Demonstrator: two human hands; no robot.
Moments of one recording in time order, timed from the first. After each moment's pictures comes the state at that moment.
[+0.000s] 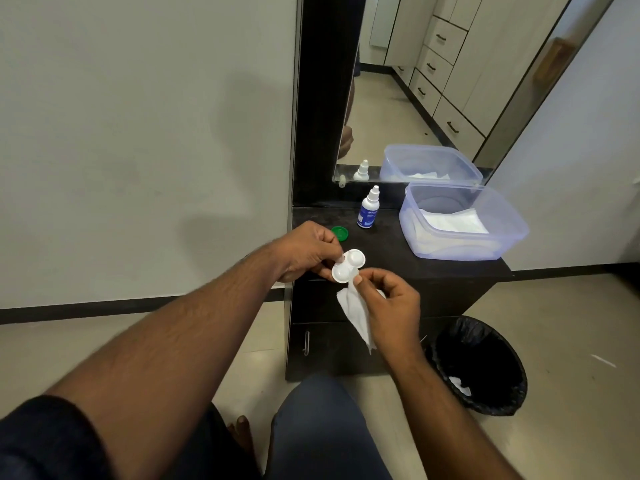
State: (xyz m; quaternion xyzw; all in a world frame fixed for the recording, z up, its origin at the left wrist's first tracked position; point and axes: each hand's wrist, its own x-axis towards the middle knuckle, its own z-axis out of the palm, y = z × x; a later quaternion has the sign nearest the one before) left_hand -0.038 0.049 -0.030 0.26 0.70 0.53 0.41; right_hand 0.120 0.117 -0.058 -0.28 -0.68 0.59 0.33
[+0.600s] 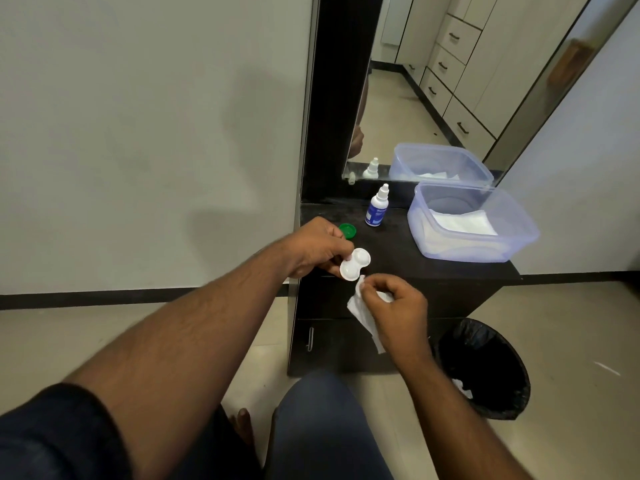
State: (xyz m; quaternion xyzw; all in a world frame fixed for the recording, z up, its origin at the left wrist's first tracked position) left_hand -0.032 0.051 -0.025 0.23 0.73 0.52 0.39; right_hand 0.124 0.124 -0.069 -0.27 -0.80 0.44 0.32
